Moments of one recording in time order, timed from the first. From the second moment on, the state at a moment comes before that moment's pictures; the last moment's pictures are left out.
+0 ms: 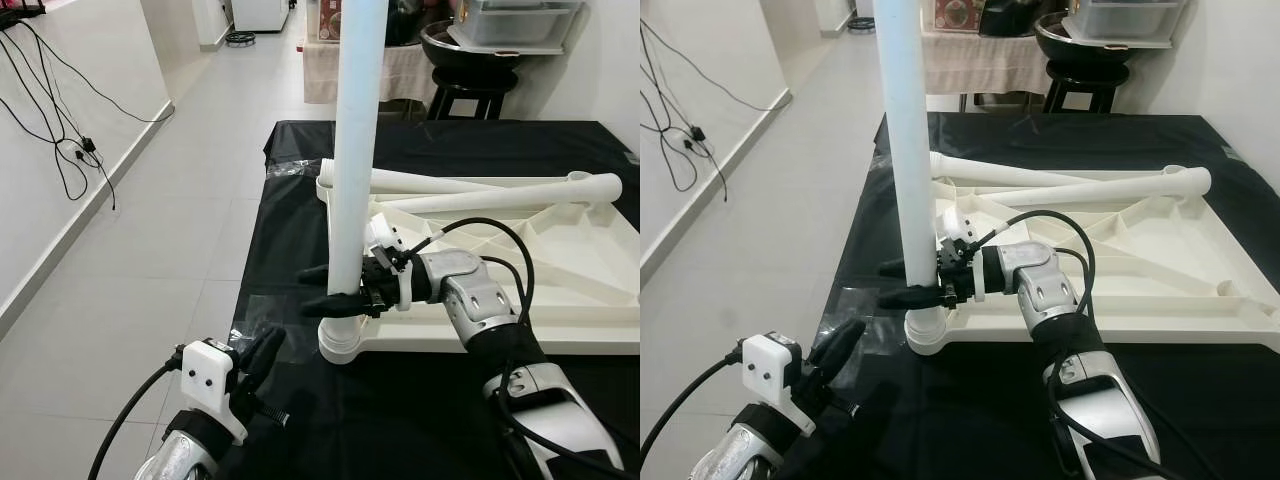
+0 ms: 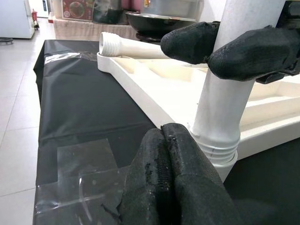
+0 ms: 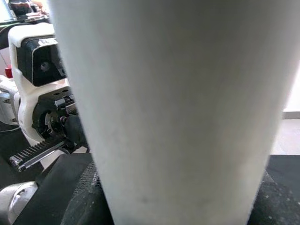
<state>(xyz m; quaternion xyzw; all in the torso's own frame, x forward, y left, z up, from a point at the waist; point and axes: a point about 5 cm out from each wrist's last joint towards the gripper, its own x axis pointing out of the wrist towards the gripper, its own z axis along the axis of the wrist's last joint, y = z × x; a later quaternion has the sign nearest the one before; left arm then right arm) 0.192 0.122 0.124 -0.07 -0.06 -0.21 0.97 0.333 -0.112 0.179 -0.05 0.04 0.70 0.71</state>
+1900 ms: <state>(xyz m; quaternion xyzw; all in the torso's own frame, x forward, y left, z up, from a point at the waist) 0.194 0.123 0.126 -0.08 -0.07 -0.21 0.97 0.343 -0.096 0.212 -0.03 0.02 0.71 0.70</state>
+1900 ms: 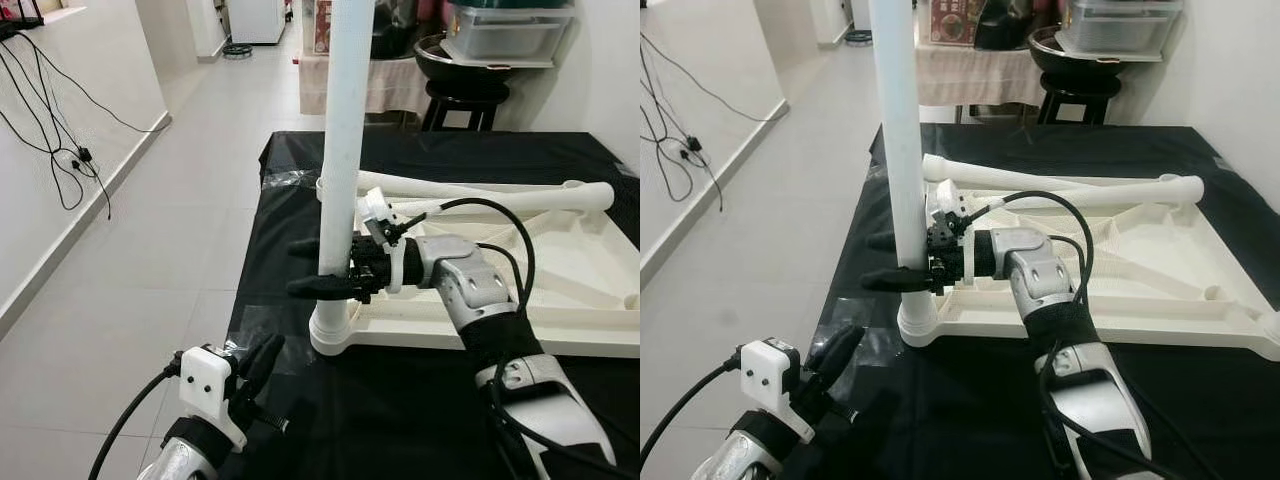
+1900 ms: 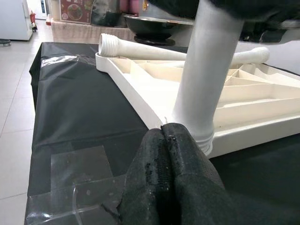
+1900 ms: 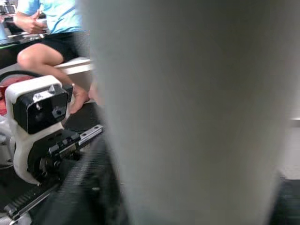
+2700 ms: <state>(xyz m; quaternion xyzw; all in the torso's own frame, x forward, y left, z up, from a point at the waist) 0.189 0.123 0.123 -0.08 -0.06 -0.20 0.97 0.318 -0.062 0.169 -0.01 0.01 0.36 0.93</state>
